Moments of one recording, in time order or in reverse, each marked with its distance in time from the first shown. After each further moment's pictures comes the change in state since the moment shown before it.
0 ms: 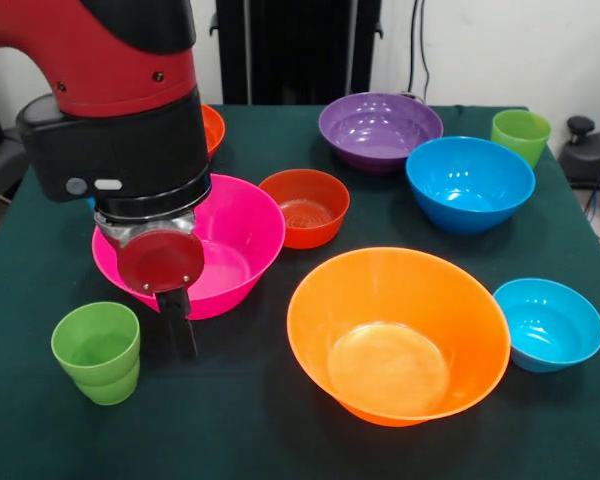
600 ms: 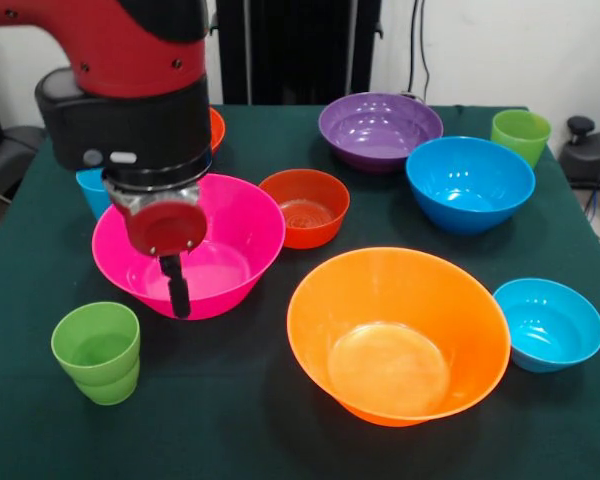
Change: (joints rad) arm 0.018 -0.092 -0.088 0.106 0.013 0.000 0.000
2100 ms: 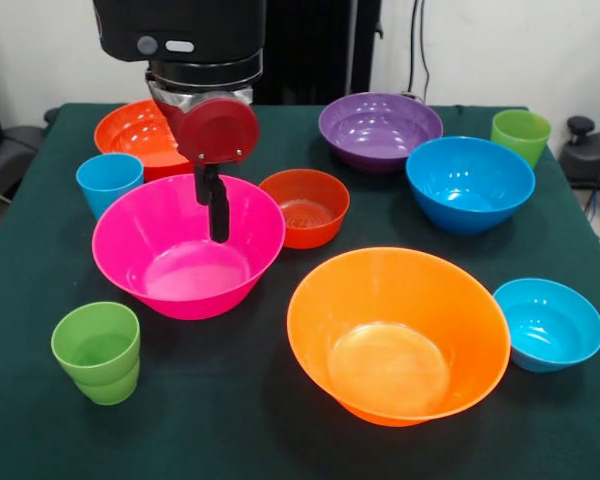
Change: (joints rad) arm 0.081 -0.190 -0.131 0.142 0.129 -0.074 0.035
